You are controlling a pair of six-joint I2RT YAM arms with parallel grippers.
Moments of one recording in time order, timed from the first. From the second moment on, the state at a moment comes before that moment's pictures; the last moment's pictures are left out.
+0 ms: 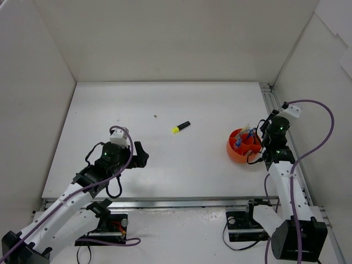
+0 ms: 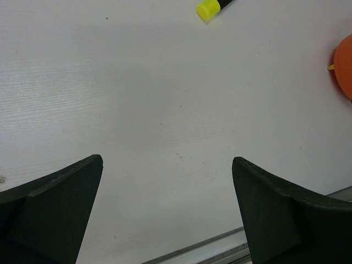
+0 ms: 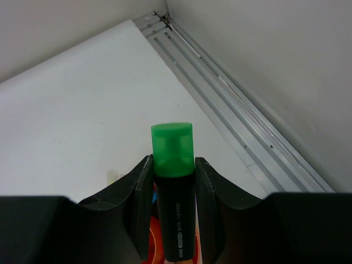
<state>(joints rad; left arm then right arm) -0.56 0.74 0.61 -0.39 -0.11 -0.48 -0.08 0.95 0.72 -0.05 0.40 0.23</state>
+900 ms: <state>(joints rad) -0.55 0.75 0.61 -0.38 -0.11 -0.48 -0.04 1.22 0.61 0.13 0.43 0.30</state>
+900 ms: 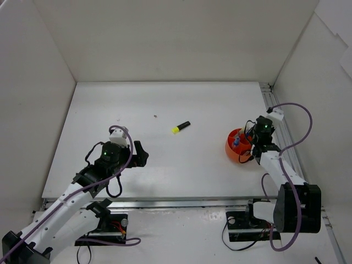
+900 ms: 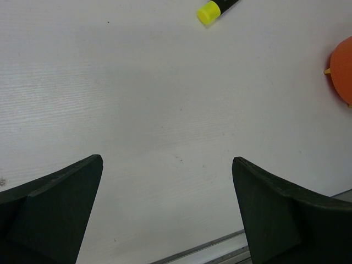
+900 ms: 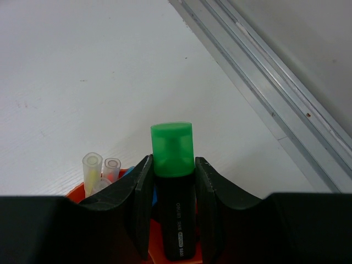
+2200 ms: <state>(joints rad) -0.54 0.67 0.58 -0.42 -0.13 -0.48 0.52 1.78 1.51 -0.63 -0.13 -0.58</state>
